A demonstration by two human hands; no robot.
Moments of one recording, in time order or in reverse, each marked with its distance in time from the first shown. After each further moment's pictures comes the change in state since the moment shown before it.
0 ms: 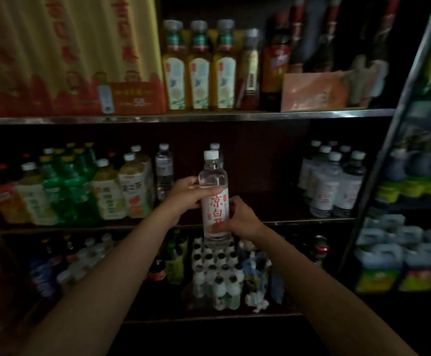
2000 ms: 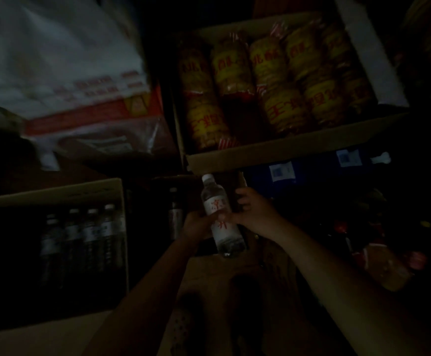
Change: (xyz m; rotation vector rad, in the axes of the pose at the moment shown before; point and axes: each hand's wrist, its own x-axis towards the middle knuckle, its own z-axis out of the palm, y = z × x) left_hand -0.575 -0.799 -0.206 -0.931 1.435 -0.954; right_hand -0.244 0.341 0.844 -0.475 -1.499 0.158
